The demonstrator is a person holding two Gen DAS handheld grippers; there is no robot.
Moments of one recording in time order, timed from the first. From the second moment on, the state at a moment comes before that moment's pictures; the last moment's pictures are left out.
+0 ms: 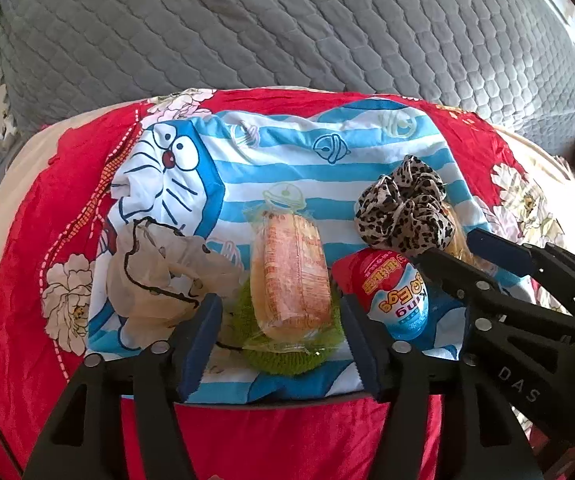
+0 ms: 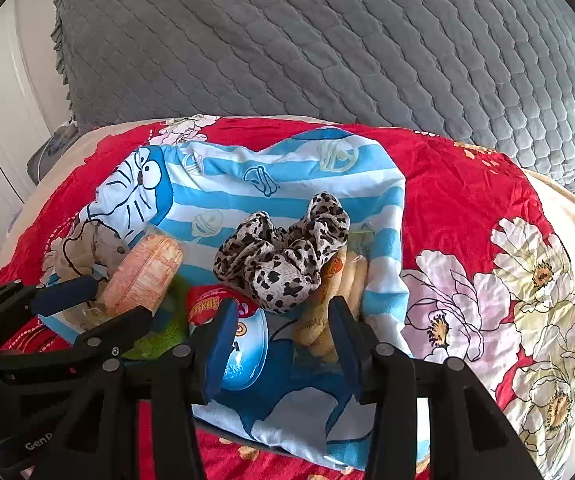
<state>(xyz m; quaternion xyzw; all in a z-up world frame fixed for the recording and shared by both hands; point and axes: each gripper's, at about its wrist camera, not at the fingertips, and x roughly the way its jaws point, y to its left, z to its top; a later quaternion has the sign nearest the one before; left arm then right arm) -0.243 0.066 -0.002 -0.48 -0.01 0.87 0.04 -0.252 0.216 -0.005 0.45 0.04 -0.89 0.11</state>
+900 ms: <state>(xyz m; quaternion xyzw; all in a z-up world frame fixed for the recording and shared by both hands) -0.215 0.047 0.035 -0.46 -0.02 0.89 0.03 -0.218 0.222 0.042 0.41 0.02 -0.90 0.12</state>
